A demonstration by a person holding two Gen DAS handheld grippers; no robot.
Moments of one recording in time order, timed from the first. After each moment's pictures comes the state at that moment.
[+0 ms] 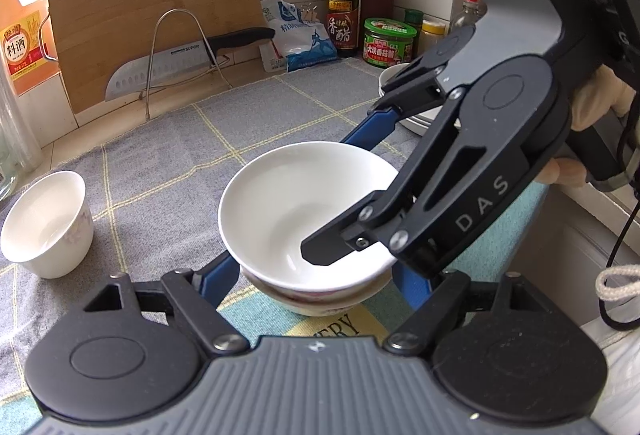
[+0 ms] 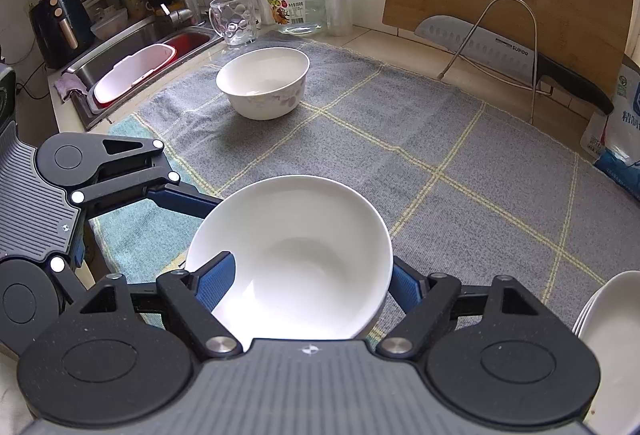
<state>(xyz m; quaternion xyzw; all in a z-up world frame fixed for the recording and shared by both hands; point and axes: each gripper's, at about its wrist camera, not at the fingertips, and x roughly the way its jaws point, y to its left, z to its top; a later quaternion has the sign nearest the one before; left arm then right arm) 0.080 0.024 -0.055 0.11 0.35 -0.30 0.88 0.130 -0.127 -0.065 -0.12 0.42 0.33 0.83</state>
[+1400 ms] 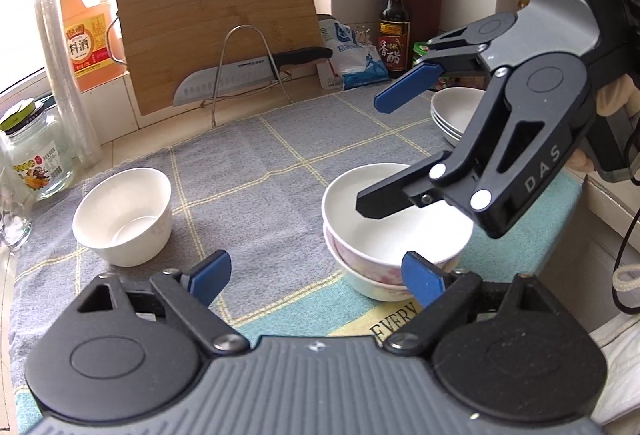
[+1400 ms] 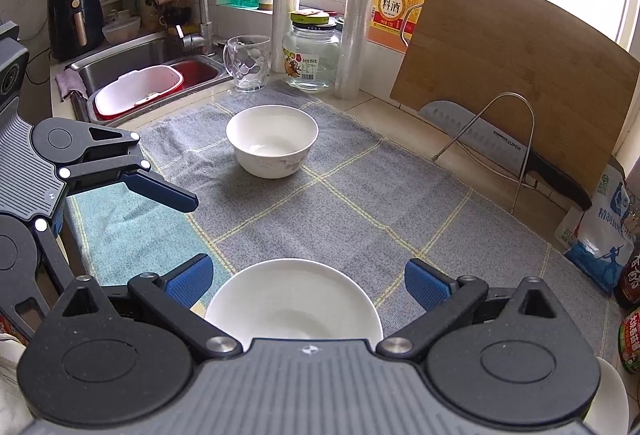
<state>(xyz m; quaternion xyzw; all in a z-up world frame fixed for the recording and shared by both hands) 0.071 0.077 -0.038 0.10 0.32 -0.23 0.91 0.126 -0.098 -0.031 -0.18 0.33 0.34 0.86</state>
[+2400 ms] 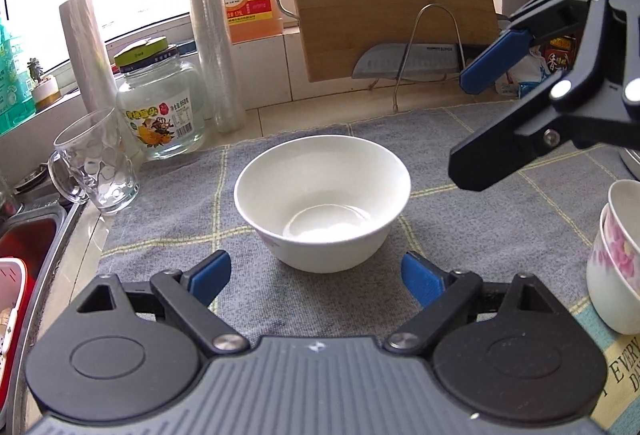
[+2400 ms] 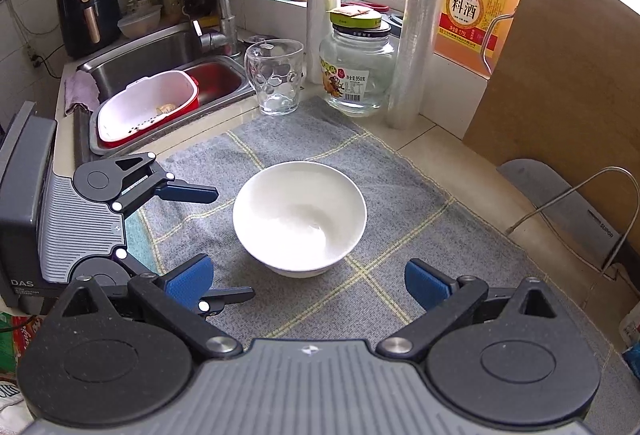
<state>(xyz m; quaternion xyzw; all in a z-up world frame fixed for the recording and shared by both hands) 0.160 0.166 -0.094 0.07 0.31 -0.08 0.94 0.236 0.013 -0.038 -0.19 0.37 0.39 0.82</state>
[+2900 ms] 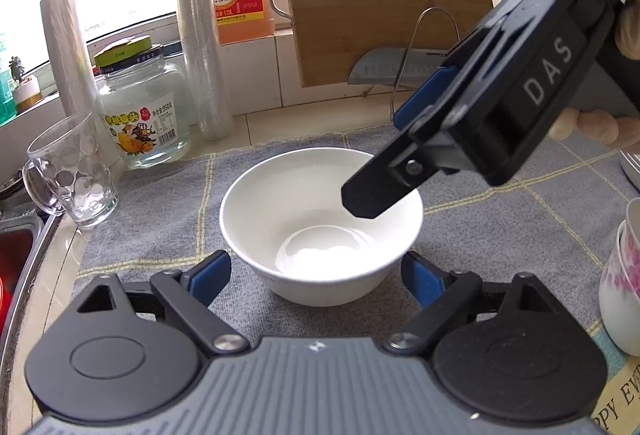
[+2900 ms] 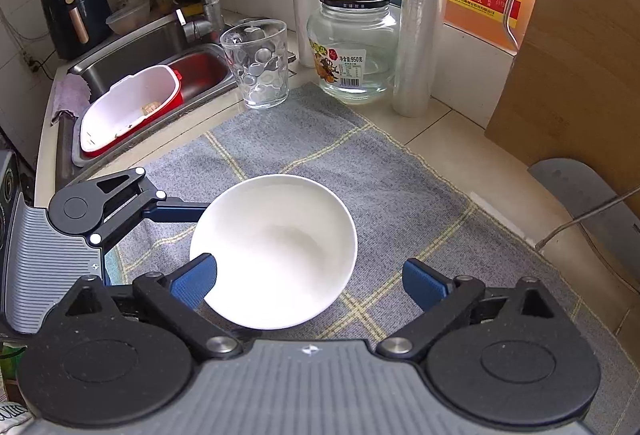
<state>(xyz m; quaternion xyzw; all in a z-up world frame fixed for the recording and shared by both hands) 0.182 0.170 -0.099 0.06 0.30 -0.10 0.95 0.297 0.040 -0.065 -0.17 0.42 0.40 0.80</state>
